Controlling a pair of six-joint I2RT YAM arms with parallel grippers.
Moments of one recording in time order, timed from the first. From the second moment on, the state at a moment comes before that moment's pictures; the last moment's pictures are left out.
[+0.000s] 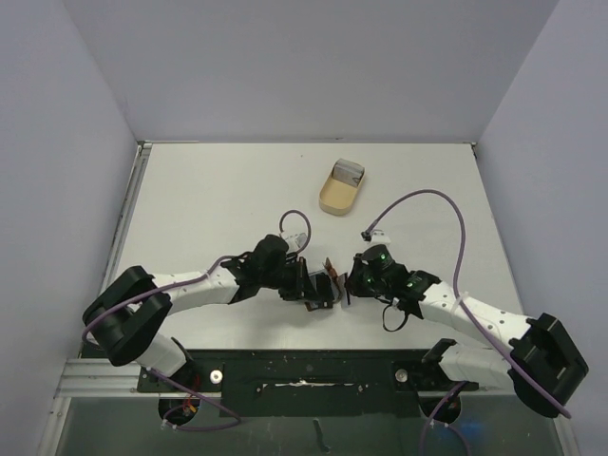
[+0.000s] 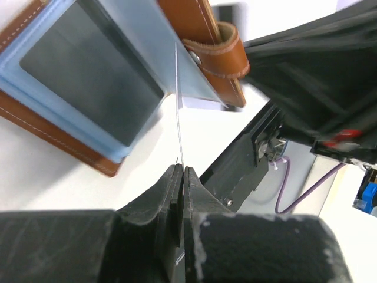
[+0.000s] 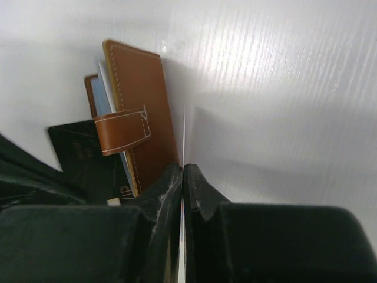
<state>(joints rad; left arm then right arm) -0.83 1.51 0.67 0.11 0.43 -0.89 0.73 1.08 0.57 -0.29 0.10 0.66</state>
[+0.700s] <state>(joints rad) -0.83 1.54 0.70 0.09 0.38 -0.87 0.74 1.25 0.47 -0.01 0.00 0.69</state>
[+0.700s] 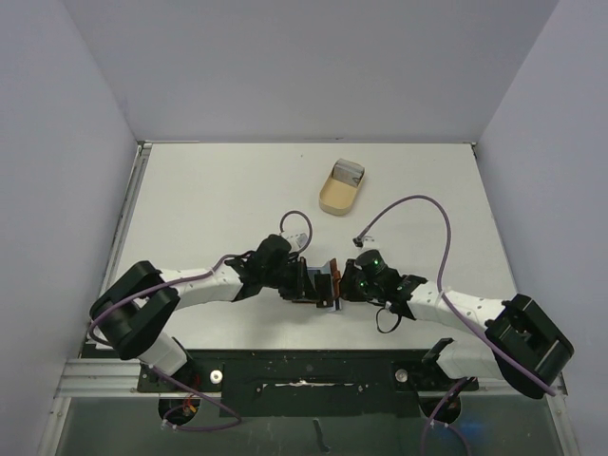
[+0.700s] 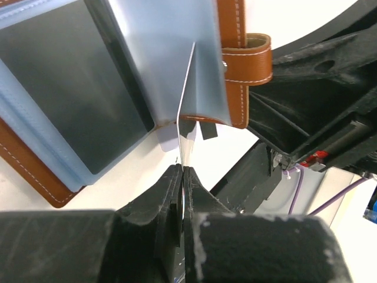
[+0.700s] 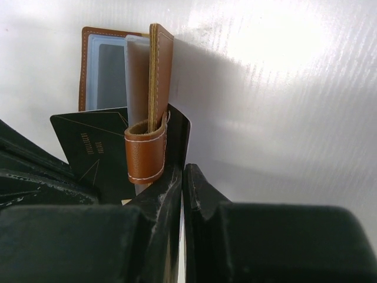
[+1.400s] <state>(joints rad) -0.83 1.61 0.70 0.09 0.39 -0.84 0.74 0.94 0.63 -0.47 0.12 0.72</state>
